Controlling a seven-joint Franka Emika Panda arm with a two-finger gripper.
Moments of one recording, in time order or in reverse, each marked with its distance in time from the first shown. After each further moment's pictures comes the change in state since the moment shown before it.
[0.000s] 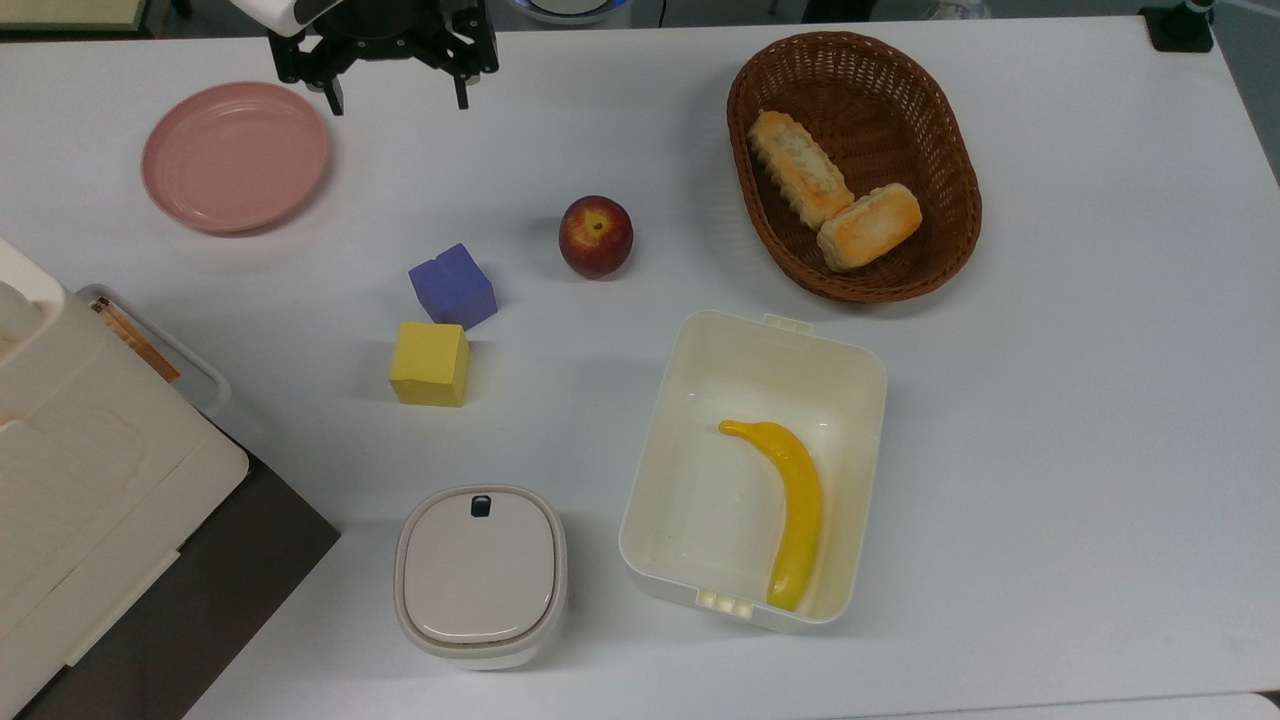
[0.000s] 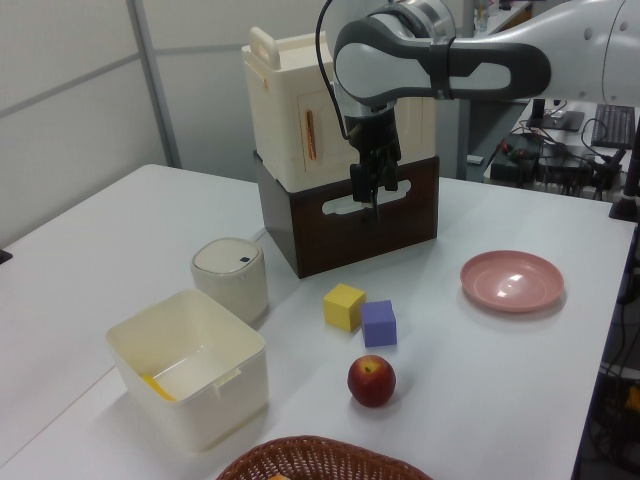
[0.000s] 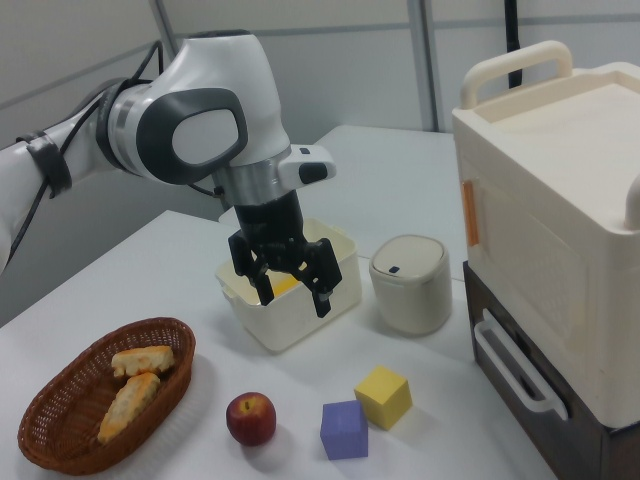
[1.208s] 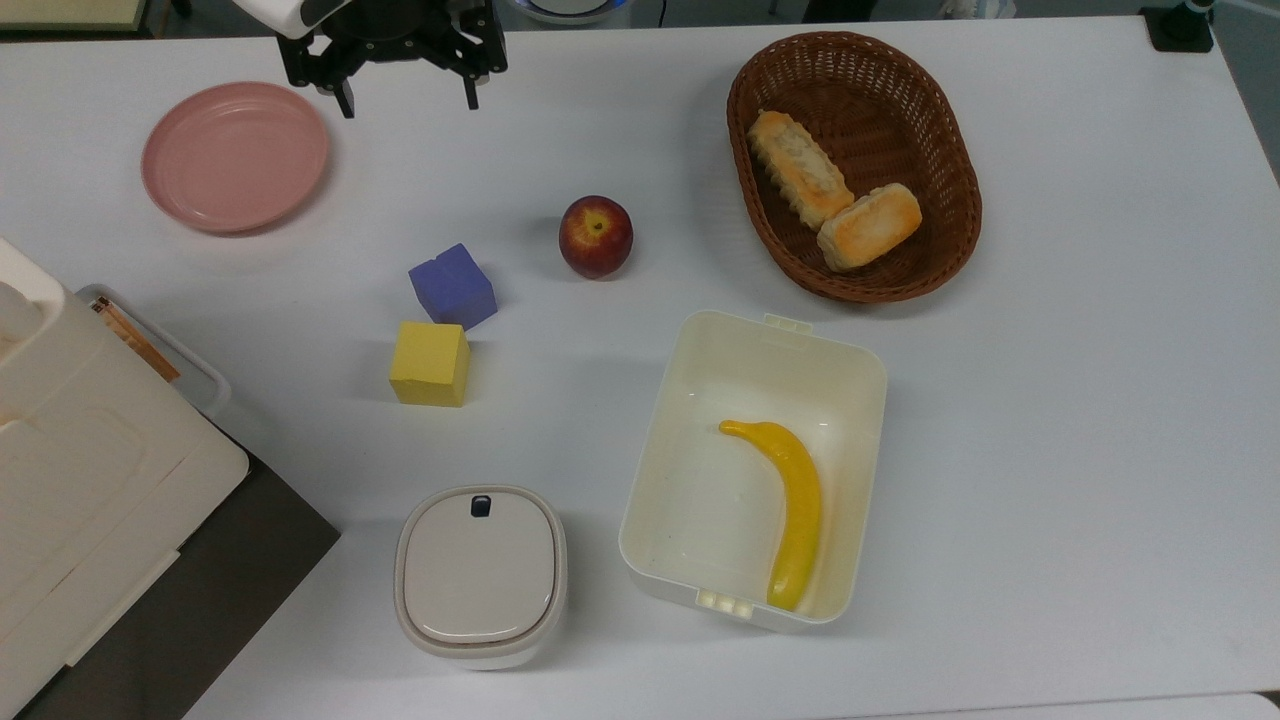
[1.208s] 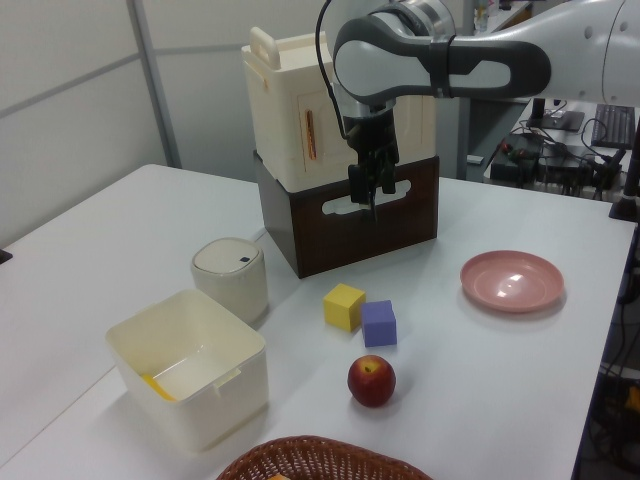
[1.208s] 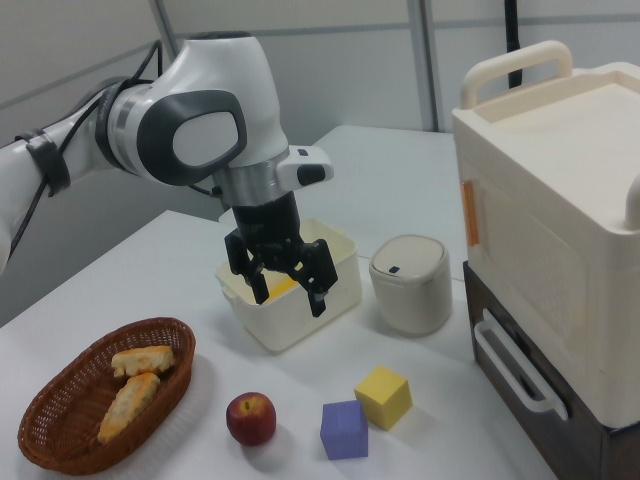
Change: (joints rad) arm 0.002 0.000 0.001 -0.003 0.026 -0.001 -0.005
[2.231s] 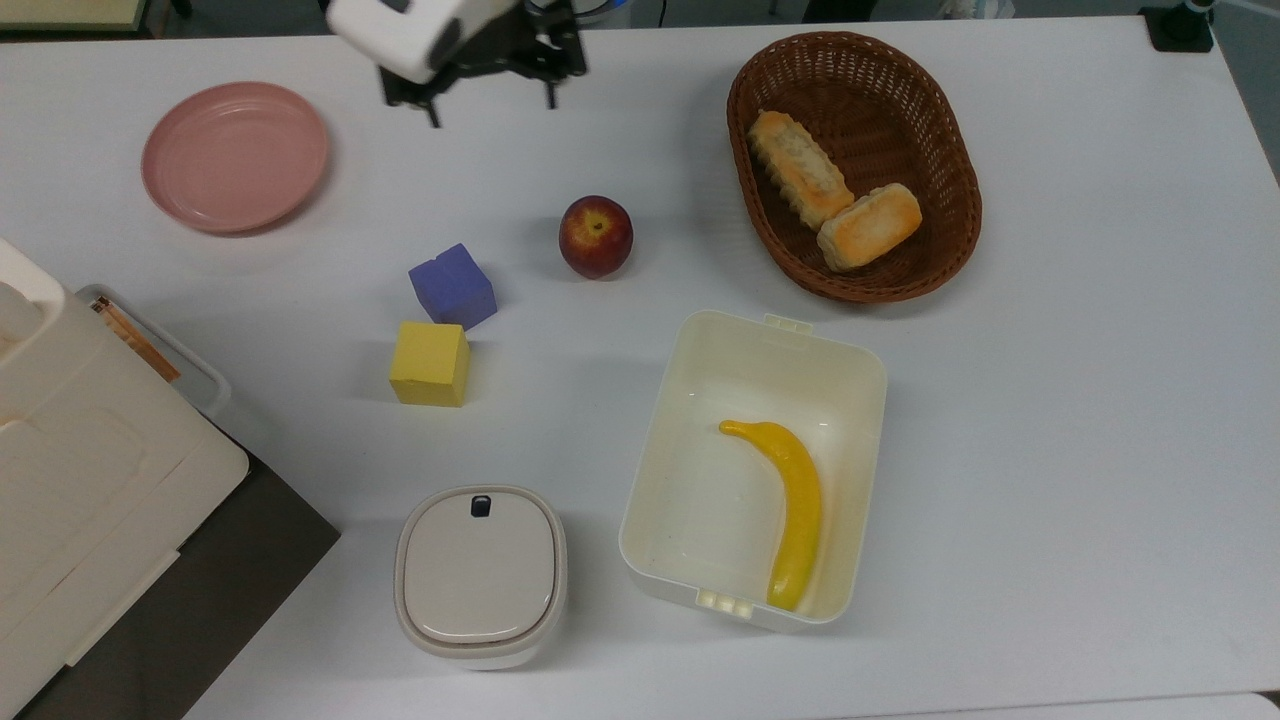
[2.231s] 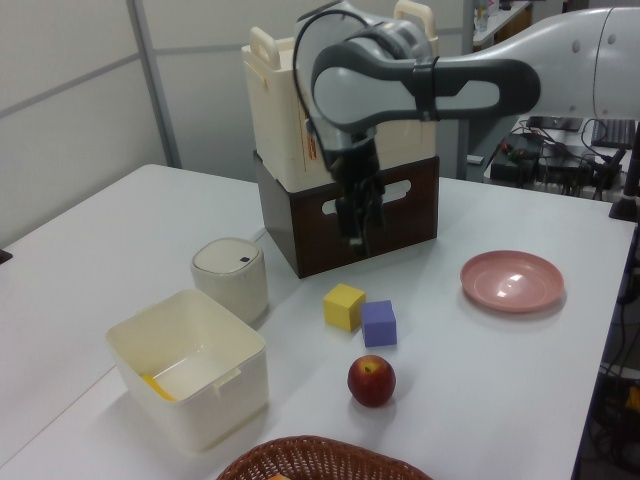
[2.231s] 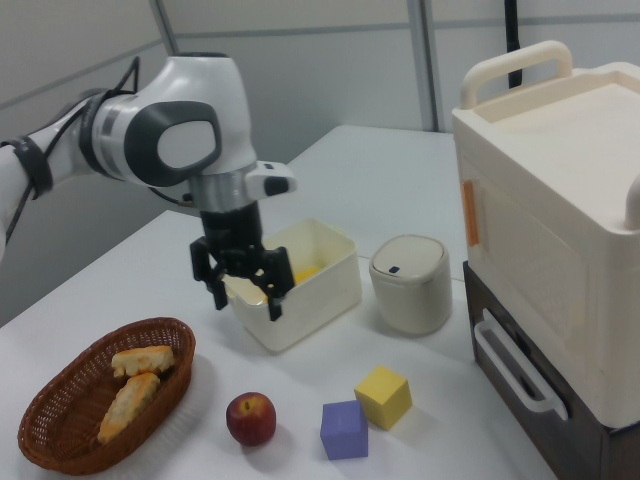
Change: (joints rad) arm 0.096 0.012 0.012 -0.032 0.018 -0.057 0.027
